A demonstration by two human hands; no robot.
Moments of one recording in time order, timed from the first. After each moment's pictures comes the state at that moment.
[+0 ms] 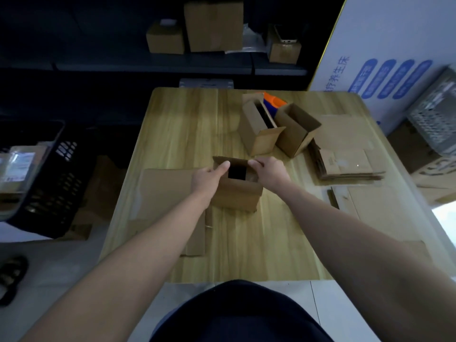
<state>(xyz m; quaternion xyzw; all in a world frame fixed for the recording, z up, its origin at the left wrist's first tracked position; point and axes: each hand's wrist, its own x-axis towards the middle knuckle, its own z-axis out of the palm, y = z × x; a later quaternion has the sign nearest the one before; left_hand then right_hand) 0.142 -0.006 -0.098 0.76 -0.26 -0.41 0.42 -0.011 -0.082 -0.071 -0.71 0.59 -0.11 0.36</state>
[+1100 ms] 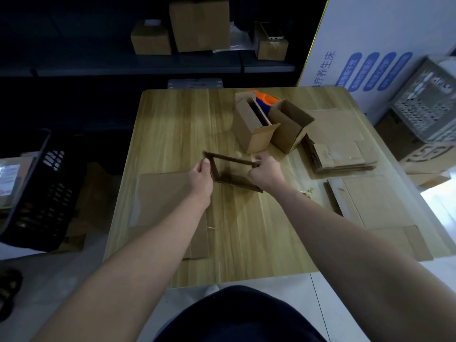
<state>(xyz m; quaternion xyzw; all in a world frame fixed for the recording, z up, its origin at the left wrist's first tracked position) 0.151 -0.008 -0.100 0.68 -0.18 -0.45 0.55 0.000 -0.067 -0.068 -0.63 0.64 -0.14 0.43</state>
